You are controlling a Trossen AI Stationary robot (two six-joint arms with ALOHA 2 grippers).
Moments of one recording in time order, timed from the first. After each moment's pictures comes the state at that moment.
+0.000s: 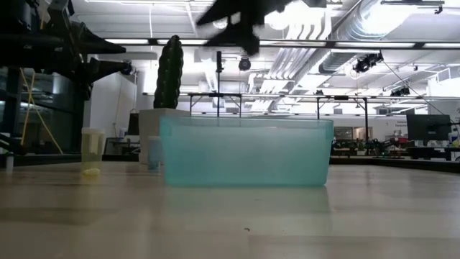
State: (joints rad) left arm 0.15 0.04 0.03 0.10 -0.15 -0.58; right arm -0.02 1.69 1.28 -0.09 -0.09 0.32
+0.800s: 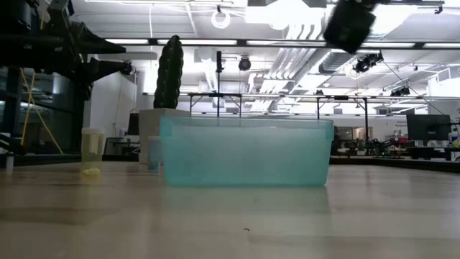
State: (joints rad) left arm 0.15 0.04 0.03 0.10 -0.15 -0.58; right arm 0.22 1.18 0.90 -0.41 -0.32 0.45
